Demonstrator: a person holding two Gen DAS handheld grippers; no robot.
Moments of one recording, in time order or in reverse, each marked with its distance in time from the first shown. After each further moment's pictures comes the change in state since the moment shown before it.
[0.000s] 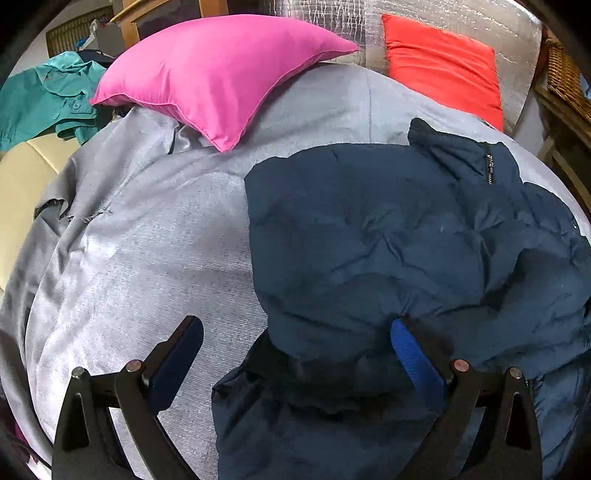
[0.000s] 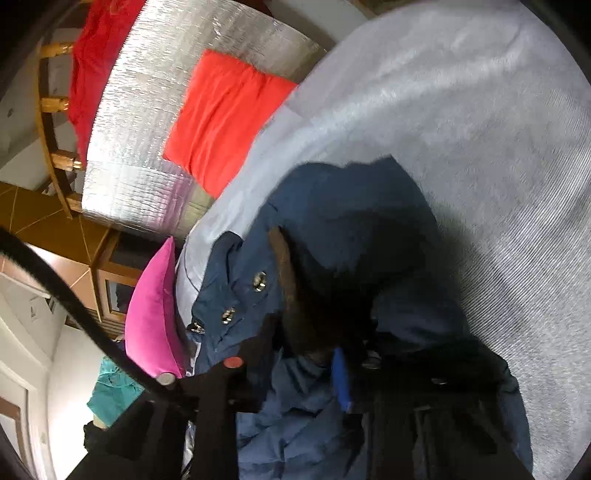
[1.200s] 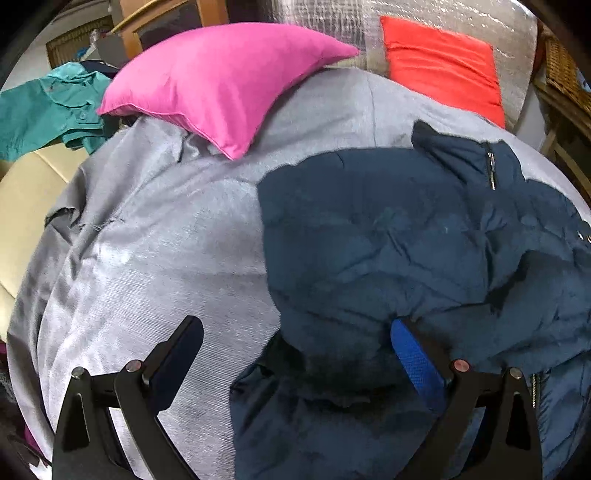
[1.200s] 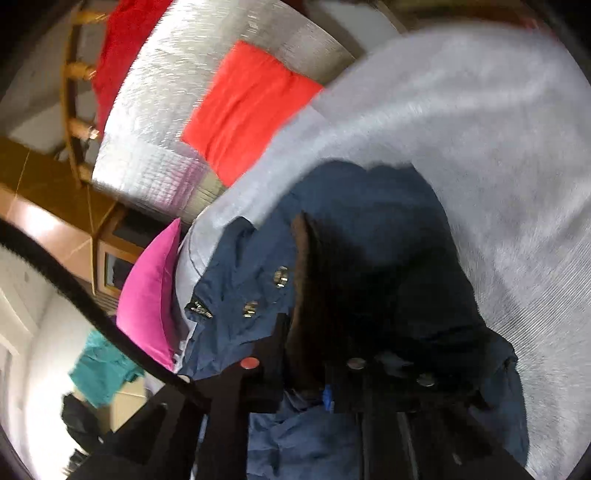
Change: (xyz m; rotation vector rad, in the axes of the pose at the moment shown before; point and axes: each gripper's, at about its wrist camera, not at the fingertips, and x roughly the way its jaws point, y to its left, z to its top) left arm -0.008 0.005 0.000 0.018 -0.027 0.039; right arm -0.013 0.020 -0.015 -0.155 -0.026 -0.016
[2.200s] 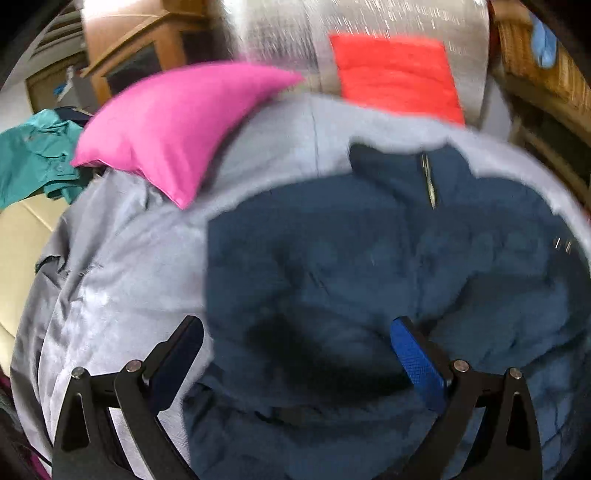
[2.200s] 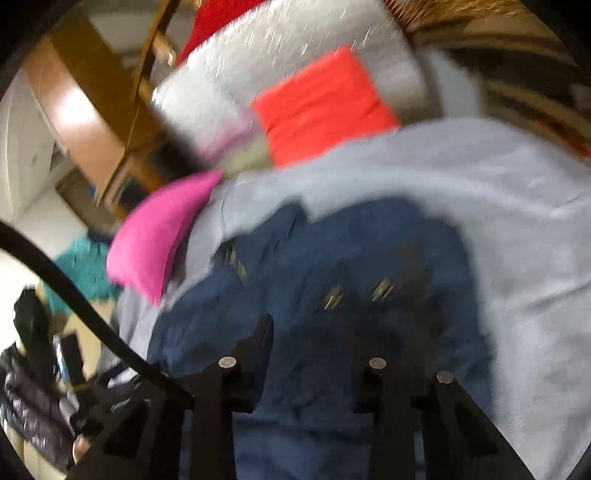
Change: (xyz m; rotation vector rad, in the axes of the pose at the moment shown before) left arm -0.009 -0.061 -0.001 0.147 -0.048 -0.034; right arm -0.026 0.060 -0.027 -0.385 0.065 -0.062
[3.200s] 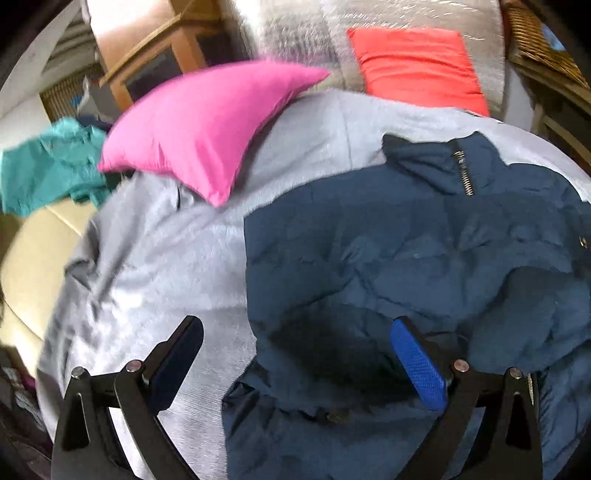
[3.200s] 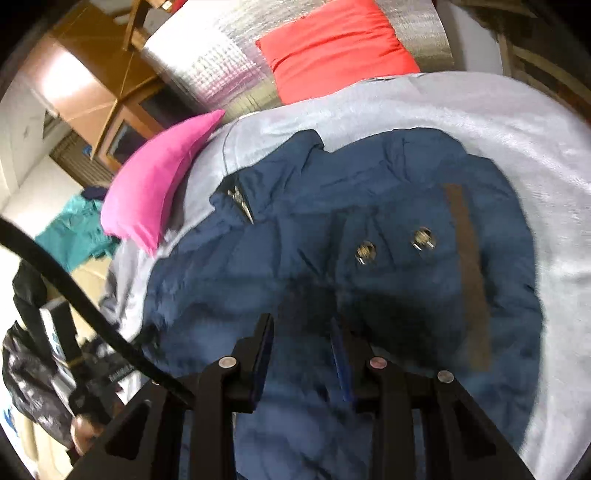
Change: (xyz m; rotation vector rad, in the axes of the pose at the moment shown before) left arm -0.018 0.017 -0.004 0.013 -0.066 0.132; right arm 0.024 0.011 -0.011 -0.031 0.195 -0.010
